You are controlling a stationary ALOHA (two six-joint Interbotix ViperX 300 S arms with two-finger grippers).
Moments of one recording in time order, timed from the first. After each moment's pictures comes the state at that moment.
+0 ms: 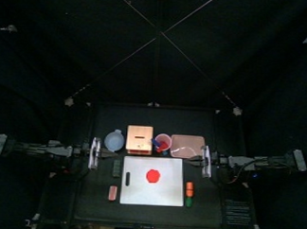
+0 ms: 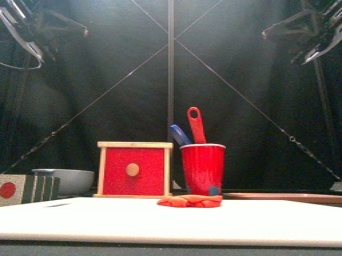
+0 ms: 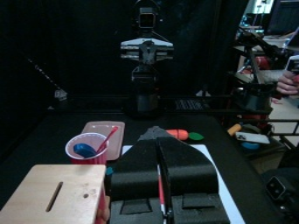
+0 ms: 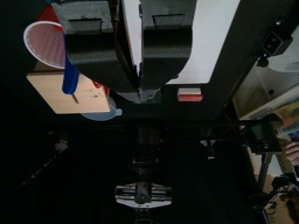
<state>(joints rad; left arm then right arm) 0.00 -0.96 1.19 0.00 -0.29 0.00 0.00 -0.97 1.18 0.00 -0.29 0.00</state>
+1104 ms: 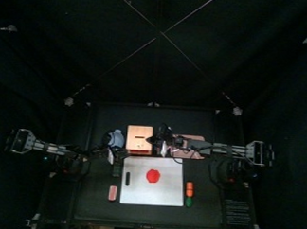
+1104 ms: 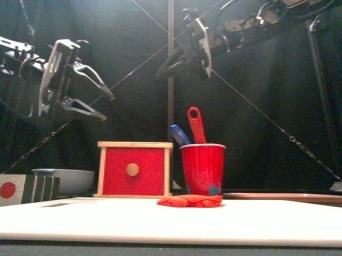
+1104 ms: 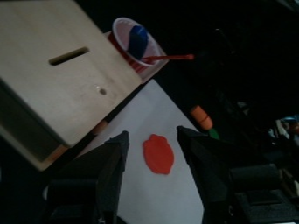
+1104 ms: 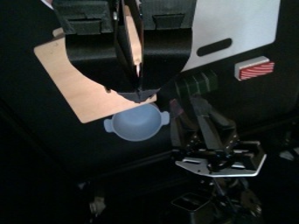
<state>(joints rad) -0.05 -0.48 1.15 -0.82 -0.44 -0.09 -0.24 -0.14 0.44 0.11 0.02 0.01</state>
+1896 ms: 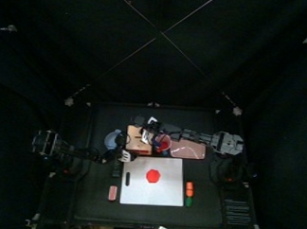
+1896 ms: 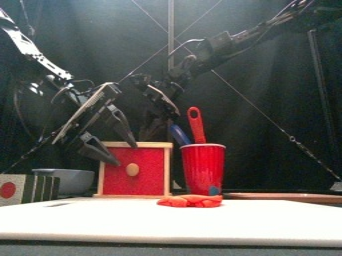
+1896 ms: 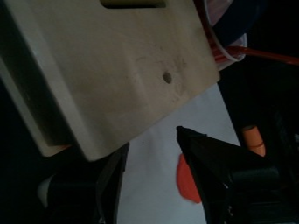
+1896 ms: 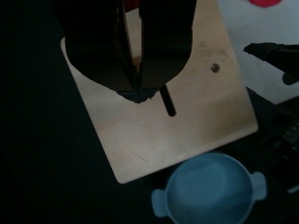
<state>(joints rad) -0.01 -0.08 0.96 -1.10 -0.45 -0.09 -0.37 0.32 -0.06 0.02 0.60 -0.01</state>
